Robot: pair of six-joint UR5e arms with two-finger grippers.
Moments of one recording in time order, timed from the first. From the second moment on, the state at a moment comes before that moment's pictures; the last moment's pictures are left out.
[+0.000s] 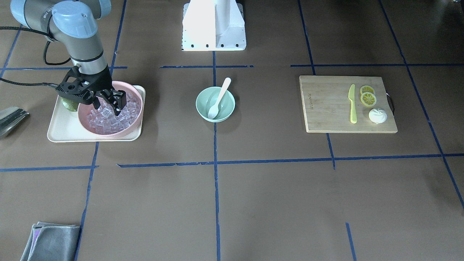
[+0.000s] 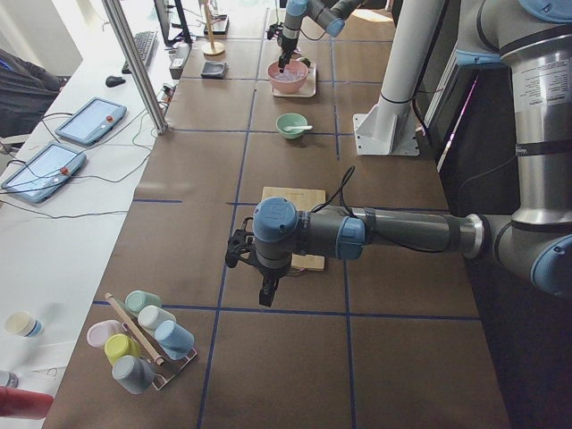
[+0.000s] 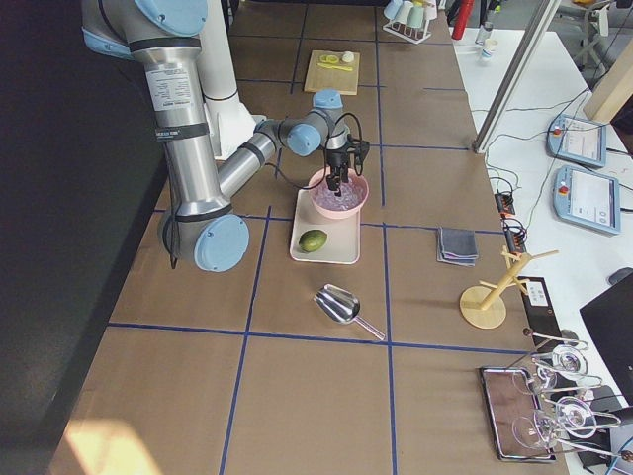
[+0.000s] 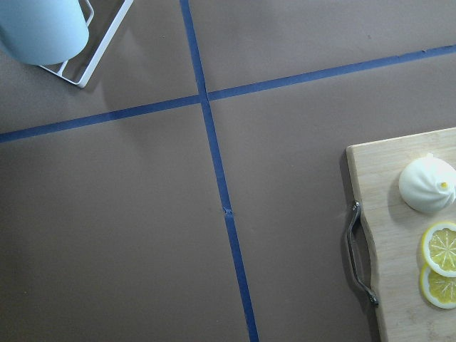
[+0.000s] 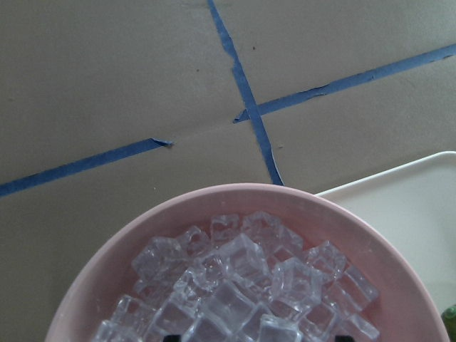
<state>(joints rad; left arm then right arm) -1.58 -1.38 -1.82 -1.60 -2.41 0.14 0.63 -1.34 1.98 -1.59 1.75 1.41</state>
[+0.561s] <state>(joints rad) -1.58 -1.38 -1.82 -1.60 -2.41 0.14 0.61 -1.35 1.97 -1.59 1.71 1.41</state>
